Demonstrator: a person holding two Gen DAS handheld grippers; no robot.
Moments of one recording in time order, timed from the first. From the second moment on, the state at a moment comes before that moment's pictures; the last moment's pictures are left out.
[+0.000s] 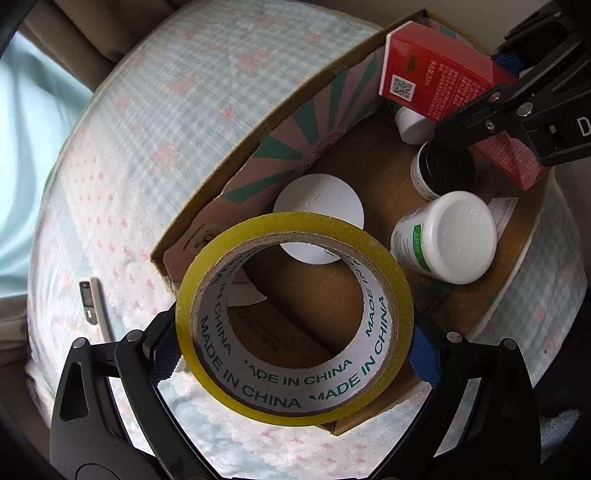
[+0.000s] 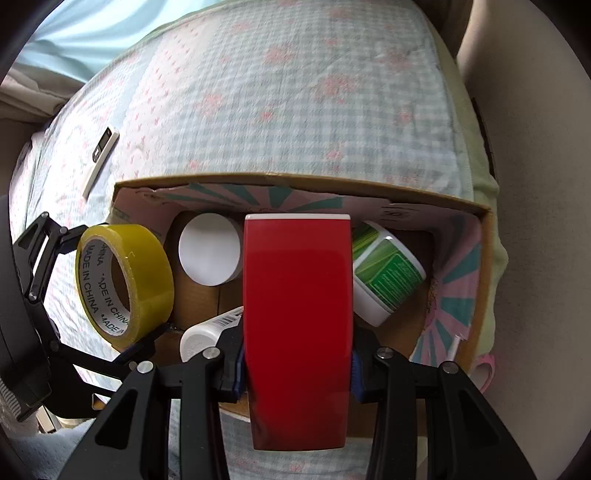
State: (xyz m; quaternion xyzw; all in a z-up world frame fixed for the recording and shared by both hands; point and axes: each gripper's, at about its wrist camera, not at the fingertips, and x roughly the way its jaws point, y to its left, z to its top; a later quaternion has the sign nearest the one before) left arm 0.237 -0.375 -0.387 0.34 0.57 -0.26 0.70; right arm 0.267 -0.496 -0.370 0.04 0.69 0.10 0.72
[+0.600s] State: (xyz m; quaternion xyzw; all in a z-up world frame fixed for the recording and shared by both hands) left arm 0.216 -0.378 -0.361 0.34 0.56 -0.26 0.71; right arm 0.252 -0.493 -0.361 0.05 0.67 0.11 0.74
